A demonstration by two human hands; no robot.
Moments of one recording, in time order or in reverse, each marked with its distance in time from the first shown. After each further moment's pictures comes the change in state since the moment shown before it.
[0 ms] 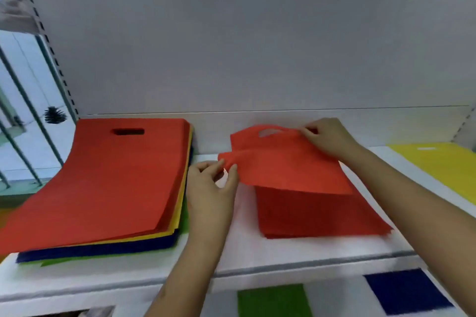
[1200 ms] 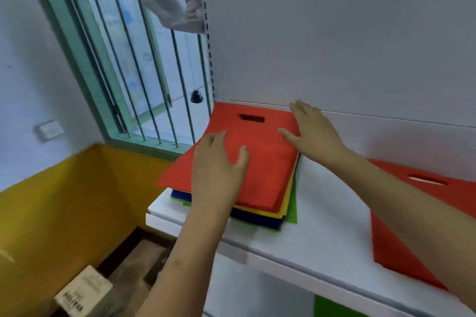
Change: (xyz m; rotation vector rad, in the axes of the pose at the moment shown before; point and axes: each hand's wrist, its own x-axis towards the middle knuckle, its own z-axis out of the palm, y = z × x) left_hand 0.022 -0.009 -0.155 0.637 0.300 0.000; right_hand 0.042 -0.258 0.077 0.116 0.010 -0.416
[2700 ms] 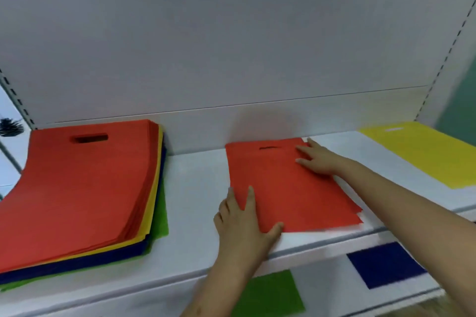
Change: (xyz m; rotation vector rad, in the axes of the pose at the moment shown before) left_hand -0.148 0.113 0.159 0.123 -0.832 0.365; right_hand -0.220 0.262 -0.069 -0.070 -0.452 0.717
